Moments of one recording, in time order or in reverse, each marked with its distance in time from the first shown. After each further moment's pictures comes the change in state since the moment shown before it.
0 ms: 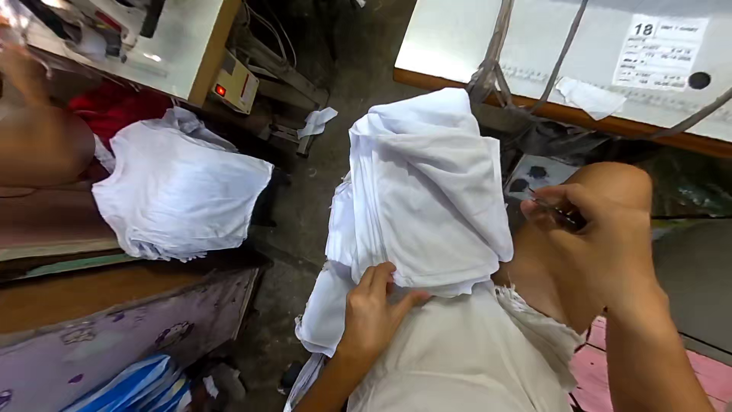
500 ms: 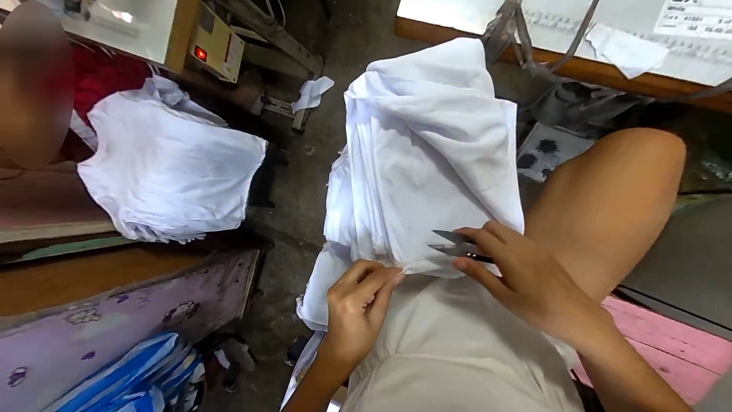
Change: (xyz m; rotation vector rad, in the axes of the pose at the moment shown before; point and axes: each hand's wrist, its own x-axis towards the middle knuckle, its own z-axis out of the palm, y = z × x) left_hand -0.011 -0.005 -0.026 -0.171 0.028 0.058; right_hand -0.048 -0.039 0.045 0.059 -0.343 -0.249
